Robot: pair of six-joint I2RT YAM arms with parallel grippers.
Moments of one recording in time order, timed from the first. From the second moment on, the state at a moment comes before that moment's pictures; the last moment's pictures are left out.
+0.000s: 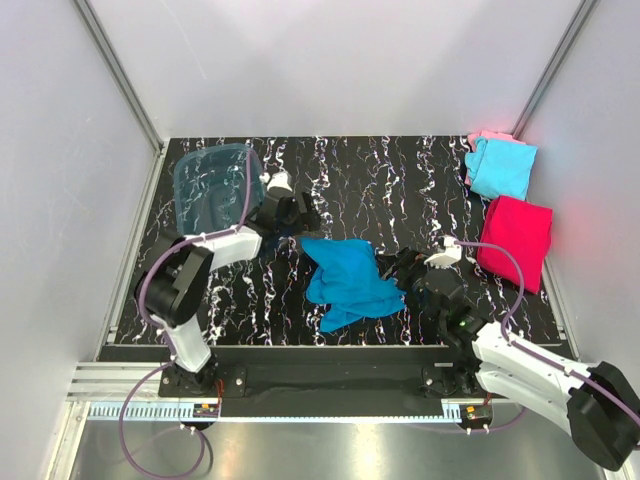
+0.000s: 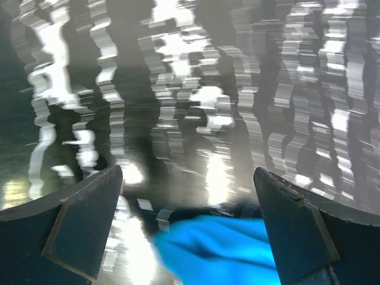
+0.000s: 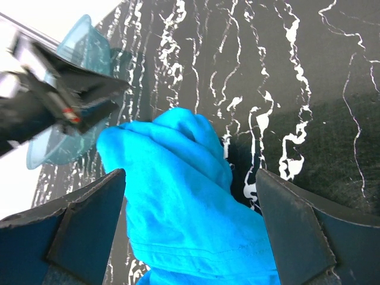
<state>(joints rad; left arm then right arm) -0.52 1.74 0.98 0.17 -0.10 -0.59 0.69 0.83 0.22 0.35 0.37 0.82</state>
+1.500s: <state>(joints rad) -0.24 2.13 1.51 -0.14 0.02 -0.63 0.69 0.72 0.21 0.35 0.37 0.82</state>
